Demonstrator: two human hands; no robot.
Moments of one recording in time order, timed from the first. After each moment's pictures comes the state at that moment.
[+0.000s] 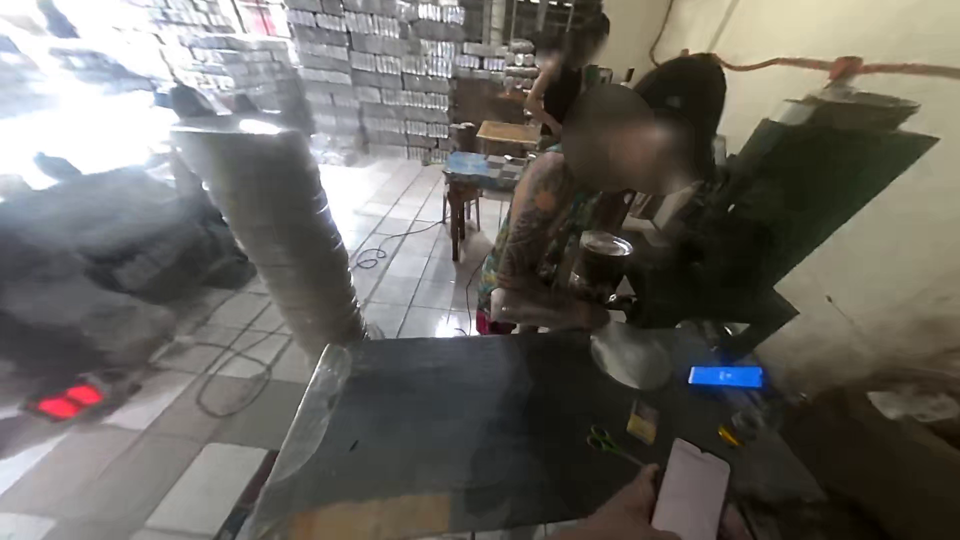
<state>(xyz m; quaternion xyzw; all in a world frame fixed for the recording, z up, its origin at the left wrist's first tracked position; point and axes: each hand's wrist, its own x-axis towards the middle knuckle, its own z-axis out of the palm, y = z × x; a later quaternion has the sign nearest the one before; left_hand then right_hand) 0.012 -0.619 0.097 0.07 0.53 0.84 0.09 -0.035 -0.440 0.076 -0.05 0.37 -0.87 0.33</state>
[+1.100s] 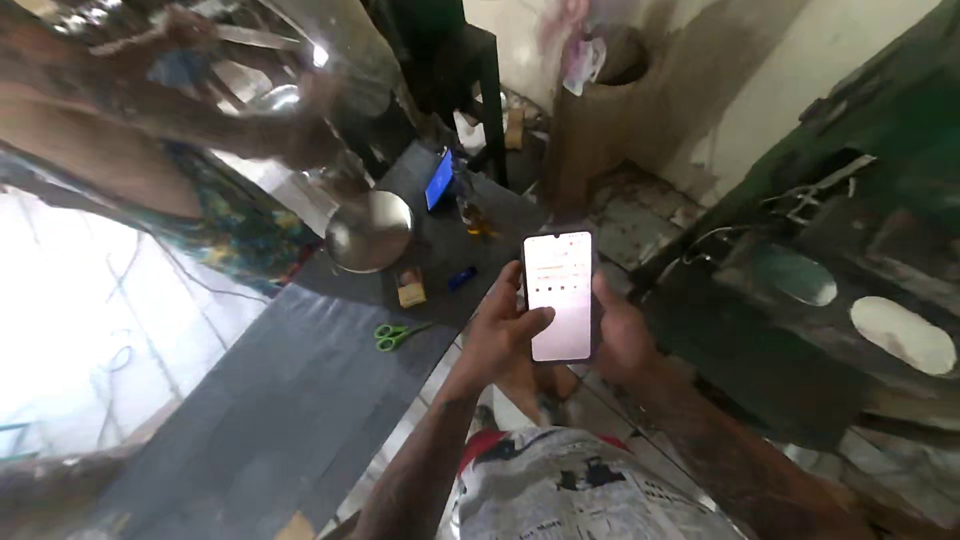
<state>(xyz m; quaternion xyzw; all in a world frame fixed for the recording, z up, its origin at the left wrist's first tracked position) -0.138 -0.391 0.090 0.13 0.59 0.77 0.22 -0.106 -0.202 0.066 0.04 0.39 -0.90 0.18</state>
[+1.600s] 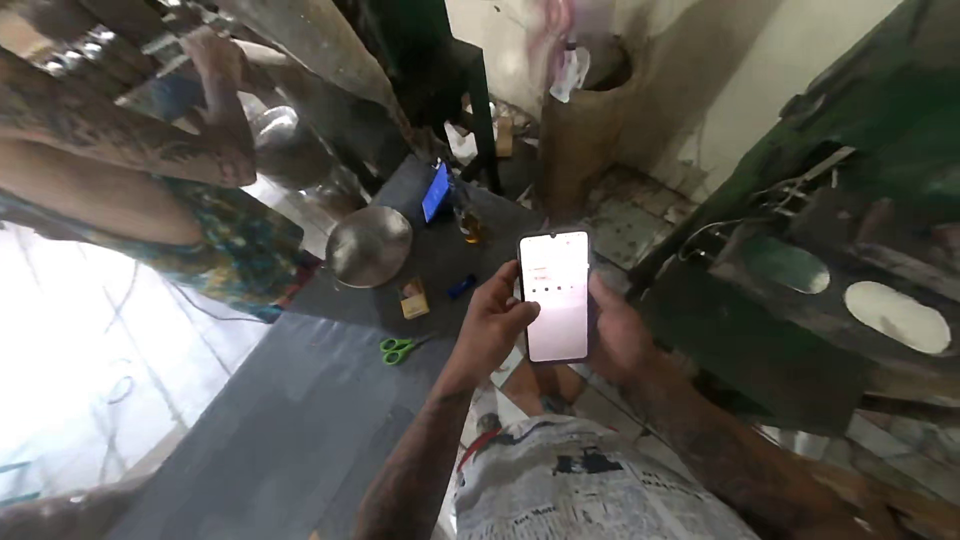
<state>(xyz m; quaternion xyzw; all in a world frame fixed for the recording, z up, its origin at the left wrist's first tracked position) -0.155 -0.408 0.100 0.17 0.61 0.75 0.21 -0.107 -0.221 0.084 0.08 0.41 -0.90 0.15</state>
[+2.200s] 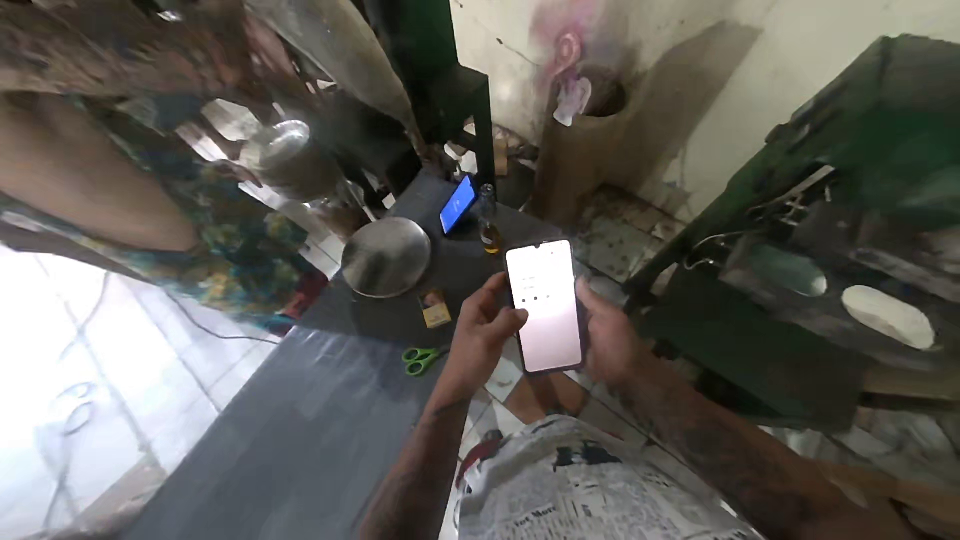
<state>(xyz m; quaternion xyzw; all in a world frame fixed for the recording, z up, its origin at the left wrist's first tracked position) -0.163 -0.491 0.090 0.18 0.57 0.78 0.18 -0.116 -0.302 0.105 0.11 0.45 -0.87 0.16</state>
